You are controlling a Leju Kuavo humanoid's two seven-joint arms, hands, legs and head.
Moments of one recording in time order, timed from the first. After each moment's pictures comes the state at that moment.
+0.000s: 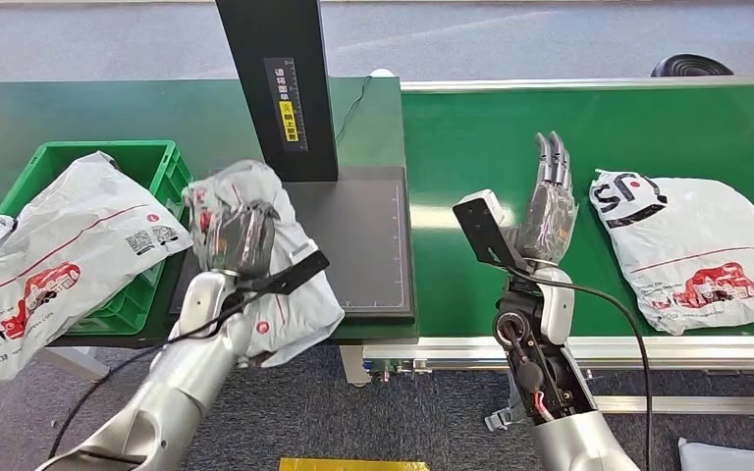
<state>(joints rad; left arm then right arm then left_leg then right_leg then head) -0.71 -0.17 -0.18 -0.56 -1.27 0.66 -0.23 -0.49 0.05 0.26 -1.00 1.14 -0.51 -0.33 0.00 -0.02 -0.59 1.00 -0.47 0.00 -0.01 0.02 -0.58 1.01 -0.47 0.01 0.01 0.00</state>
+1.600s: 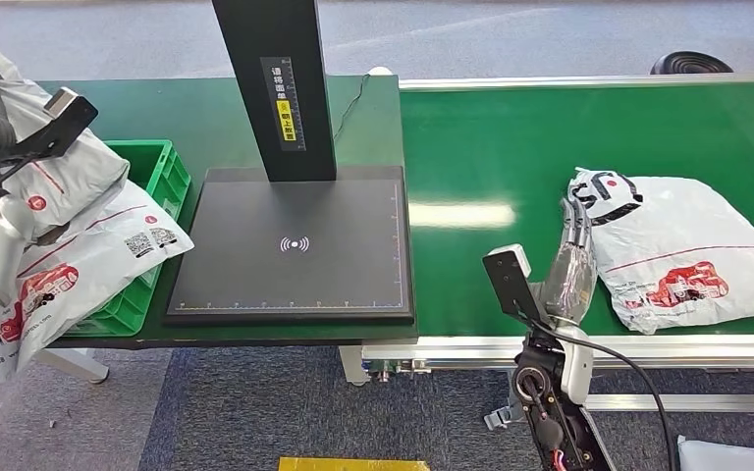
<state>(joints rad) -1.06 0.36 -0.07 -0.50 -1.29 0.69 -0.06 -0.27 0.02 0.19 -1.12 1.11 -0.50 -0.30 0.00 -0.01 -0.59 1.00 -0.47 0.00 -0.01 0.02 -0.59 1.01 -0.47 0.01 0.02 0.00</state>
